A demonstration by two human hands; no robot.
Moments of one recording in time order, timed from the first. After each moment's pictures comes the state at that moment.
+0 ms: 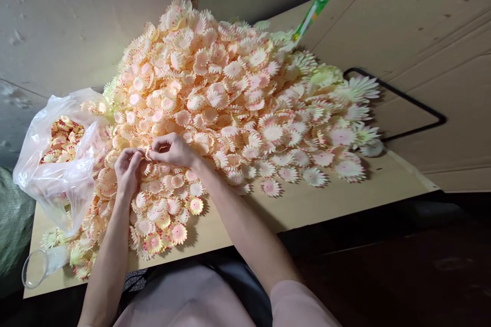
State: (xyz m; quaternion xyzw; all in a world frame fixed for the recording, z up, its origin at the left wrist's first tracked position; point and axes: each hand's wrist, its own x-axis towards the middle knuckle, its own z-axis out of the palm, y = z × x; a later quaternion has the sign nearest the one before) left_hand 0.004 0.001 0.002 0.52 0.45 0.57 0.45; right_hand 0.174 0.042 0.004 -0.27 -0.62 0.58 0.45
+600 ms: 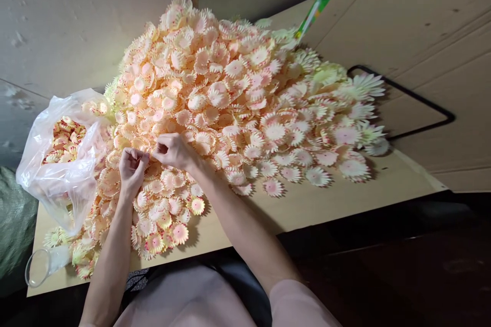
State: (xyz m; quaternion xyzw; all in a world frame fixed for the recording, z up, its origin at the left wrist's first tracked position) left_hand 0.011 0.002 -0.002 0.55 0.45 0.57 0.41; right_hand 0.167 0.045 -0.006 -0.37 -0.76 0.20 0.49
